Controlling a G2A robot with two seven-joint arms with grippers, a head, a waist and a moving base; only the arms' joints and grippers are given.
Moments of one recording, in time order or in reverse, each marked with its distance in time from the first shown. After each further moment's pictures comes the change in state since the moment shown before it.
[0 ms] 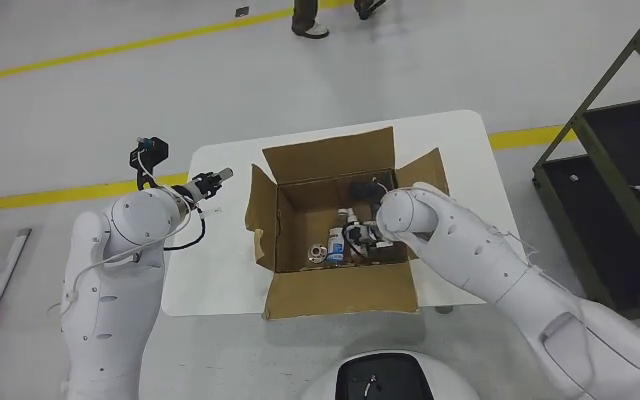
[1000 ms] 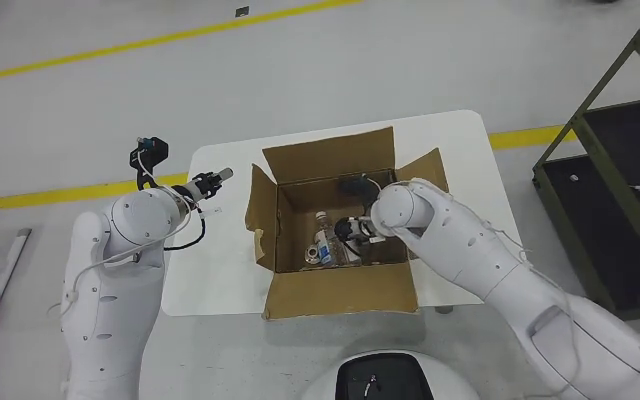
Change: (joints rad) left arm 0.000 0.000 0.000 0.000 0.000 0.000 0.000; right arm 0.015 -0.035 0.069 0.060 0.076 -0.170 -0.024
